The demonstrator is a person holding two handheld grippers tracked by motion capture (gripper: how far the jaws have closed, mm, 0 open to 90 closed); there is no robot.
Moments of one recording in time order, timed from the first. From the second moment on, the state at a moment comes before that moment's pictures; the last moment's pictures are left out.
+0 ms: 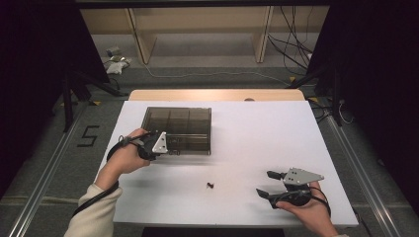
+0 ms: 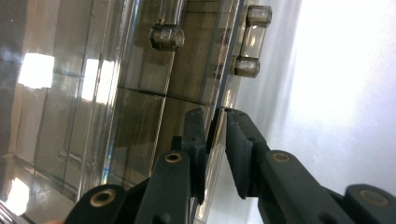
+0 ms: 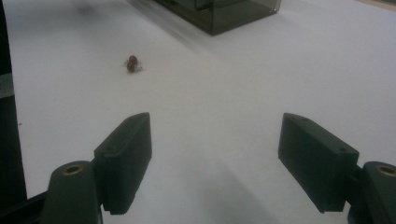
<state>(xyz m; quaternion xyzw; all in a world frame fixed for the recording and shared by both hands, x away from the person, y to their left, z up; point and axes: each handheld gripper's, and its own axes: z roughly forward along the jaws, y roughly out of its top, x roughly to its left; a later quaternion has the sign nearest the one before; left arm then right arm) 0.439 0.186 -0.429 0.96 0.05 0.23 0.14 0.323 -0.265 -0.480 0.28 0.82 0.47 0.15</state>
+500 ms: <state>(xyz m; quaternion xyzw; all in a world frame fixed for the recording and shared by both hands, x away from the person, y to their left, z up) 0.443 0.184 -0.425 0.97 0.03 0.22 0.13 0.323 -0.266 -0.480 0.28 0.82 0.47 0.15</state>
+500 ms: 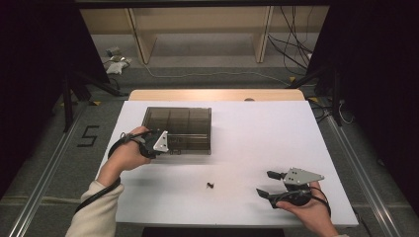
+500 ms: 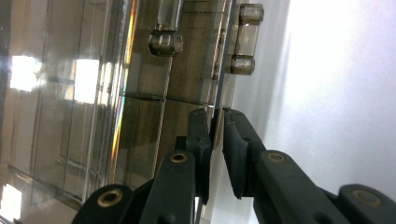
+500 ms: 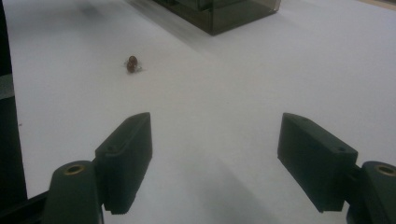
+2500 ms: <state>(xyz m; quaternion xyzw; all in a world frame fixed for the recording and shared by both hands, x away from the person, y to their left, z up) 0.439 0.189 -0.423 0.97 0.01 0.20 0.15 0.323 -0.266 -0.480 0.28 0.82 0.47 0.15</state>
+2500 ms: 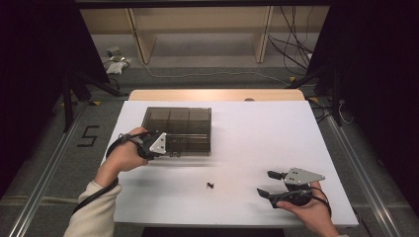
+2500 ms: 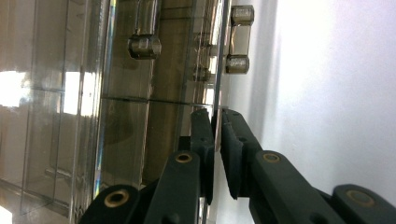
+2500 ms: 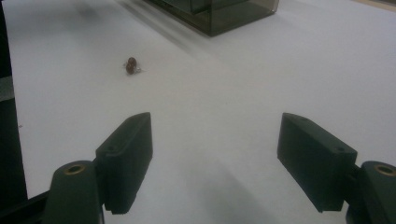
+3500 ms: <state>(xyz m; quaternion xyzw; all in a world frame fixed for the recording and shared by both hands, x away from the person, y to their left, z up) 0.436 0.192 -0.420 0.97 0.00 0.18 0.16 0.323 -0.267 -0.480 0.28 0.82 0.47 0.15</state>
